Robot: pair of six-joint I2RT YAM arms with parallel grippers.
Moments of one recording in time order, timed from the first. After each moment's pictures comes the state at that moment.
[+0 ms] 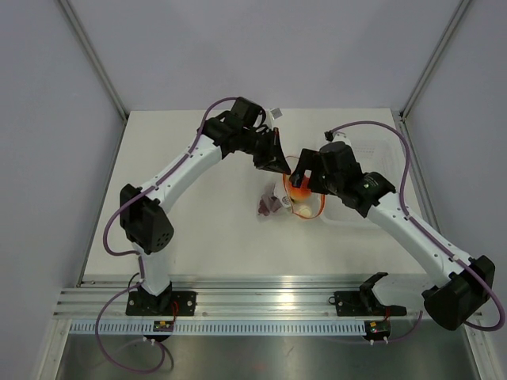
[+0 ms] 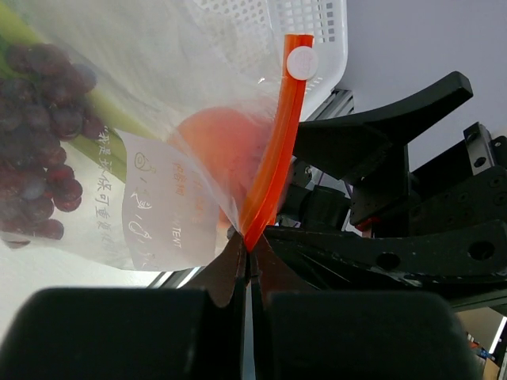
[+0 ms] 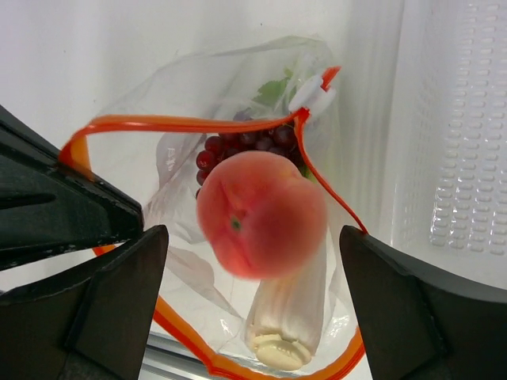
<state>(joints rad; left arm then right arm) -0.63 1.88 1.88 -0.81 0.64 -0.66 0.58 1.21 1.14 -0.60 0.16 0.65</state>
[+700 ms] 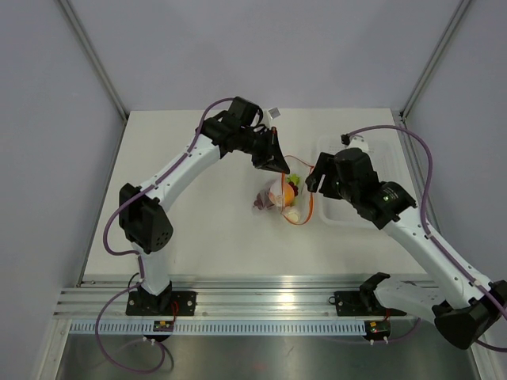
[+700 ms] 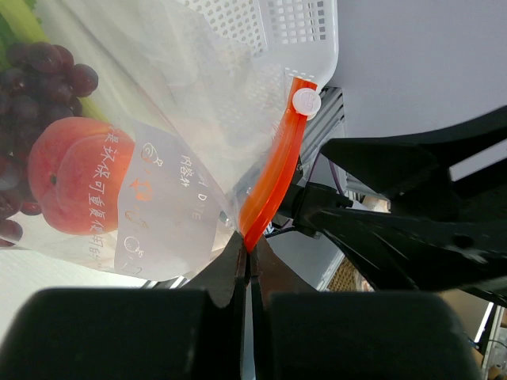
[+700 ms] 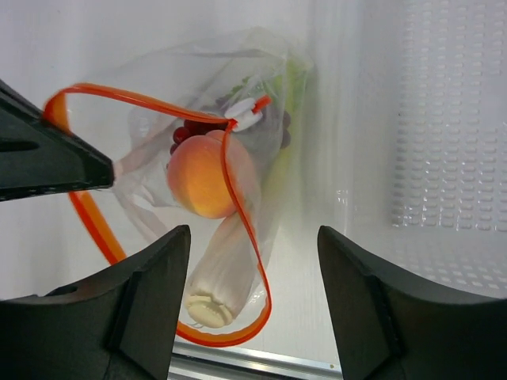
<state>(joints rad) -0.61 1.87 1.86 -0.78 0.69 -0.67 0.59 1.07 1.15 -0.70 0.24 0.65</state>
